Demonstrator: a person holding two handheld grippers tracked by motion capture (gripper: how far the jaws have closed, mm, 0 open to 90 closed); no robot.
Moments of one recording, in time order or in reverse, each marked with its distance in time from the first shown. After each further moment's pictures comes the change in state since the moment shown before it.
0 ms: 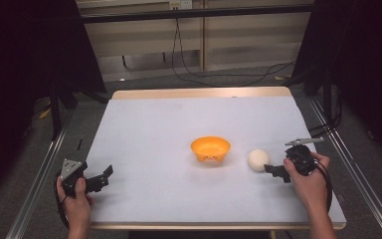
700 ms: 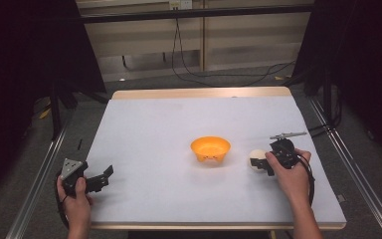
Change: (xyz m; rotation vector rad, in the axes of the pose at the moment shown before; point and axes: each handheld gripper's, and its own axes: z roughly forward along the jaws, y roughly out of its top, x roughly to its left) left arm 0.000 0.000 0.001 0.006 -0.012 -0.010; right arm 0.023 0.023 0.027 0.000 0.032 0.057
